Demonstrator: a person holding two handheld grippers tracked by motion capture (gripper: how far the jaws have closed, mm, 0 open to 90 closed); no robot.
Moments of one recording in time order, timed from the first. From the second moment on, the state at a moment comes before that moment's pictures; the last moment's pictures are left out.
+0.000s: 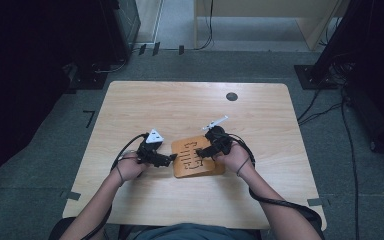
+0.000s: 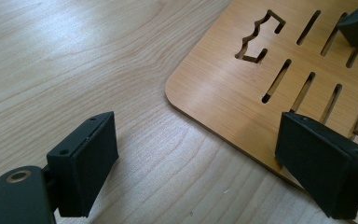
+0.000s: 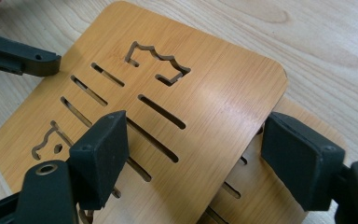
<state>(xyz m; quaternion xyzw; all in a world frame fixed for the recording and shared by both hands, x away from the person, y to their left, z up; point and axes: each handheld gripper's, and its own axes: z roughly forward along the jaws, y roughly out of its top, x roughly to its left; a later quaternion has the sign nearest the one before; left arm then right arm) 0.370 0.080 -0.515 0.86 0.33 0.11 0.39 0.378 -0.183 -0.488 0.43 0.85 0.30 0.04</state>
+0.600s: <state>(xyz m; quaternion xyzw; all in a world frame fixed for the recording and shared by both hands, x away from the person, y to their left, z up) 0.371 0.079 -0.517 0.86 0.33 0.10 0.39 0.378 -0.180 -0.485 0.43 0.86 0.29 0.04</state>
